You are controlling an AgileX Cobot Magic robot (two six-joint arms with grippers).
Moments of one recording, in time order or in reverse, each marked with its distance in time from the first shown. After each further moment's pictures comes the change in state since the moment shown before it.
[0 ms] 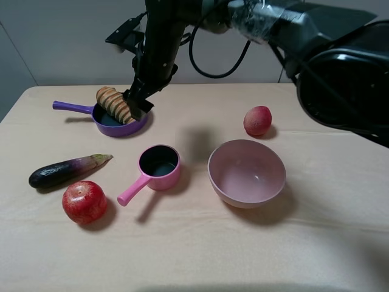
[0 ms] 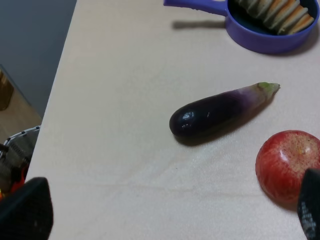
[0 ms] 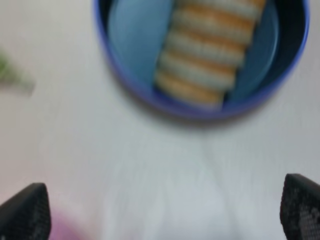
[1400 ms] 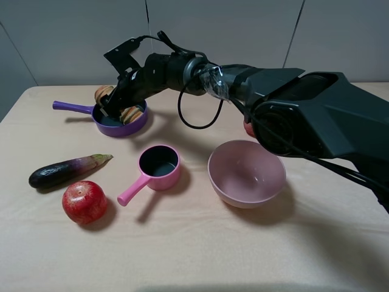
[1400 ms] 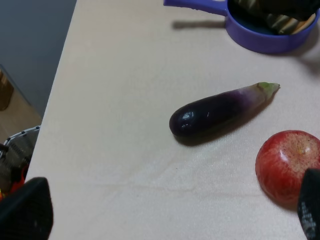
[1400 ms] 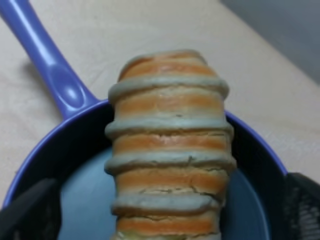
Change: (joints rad) left arm 0.000 0.000 0.000 0.000 0.000 0.000; right arm 0.007 0.264 0.000 0.252 -0.808 -0.001
